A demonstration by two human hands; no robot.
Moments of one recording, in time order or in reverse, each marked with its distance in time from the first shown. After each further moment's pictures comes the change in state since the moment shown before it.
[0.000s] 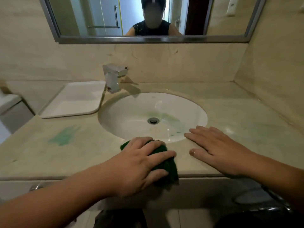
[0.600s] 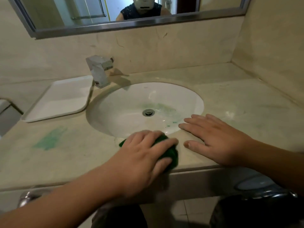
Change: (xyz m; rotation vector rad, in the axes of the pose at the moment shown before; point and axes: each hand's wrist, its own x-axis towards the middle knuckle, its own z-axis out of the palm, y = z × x) left_hand 0.028 0.017 0.010 -0.016 0.096 -0.053; right_hand 0.004 0.006 0.005 0.017 0.028 -0.013
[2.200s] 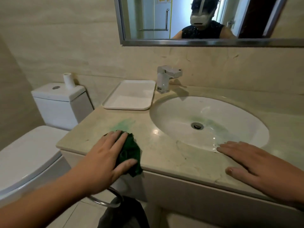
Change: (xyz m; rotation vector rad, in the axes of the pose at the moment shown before) left_hand -0.185 -0.128 0.007 -0.022 0.101 -0.625; right_hand -0.019 -0.012 0.006 -0.112 -0.094 -0.026
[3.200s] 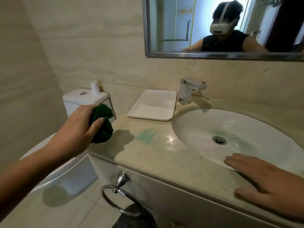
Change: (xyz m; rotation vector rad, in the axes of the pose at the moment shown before) left_hand -0.003 -0.096 -0.099 -0.287 0.418 -0.218; right_hand 0.129 -0.199 -0.162 0.177 -0.125 -0.349
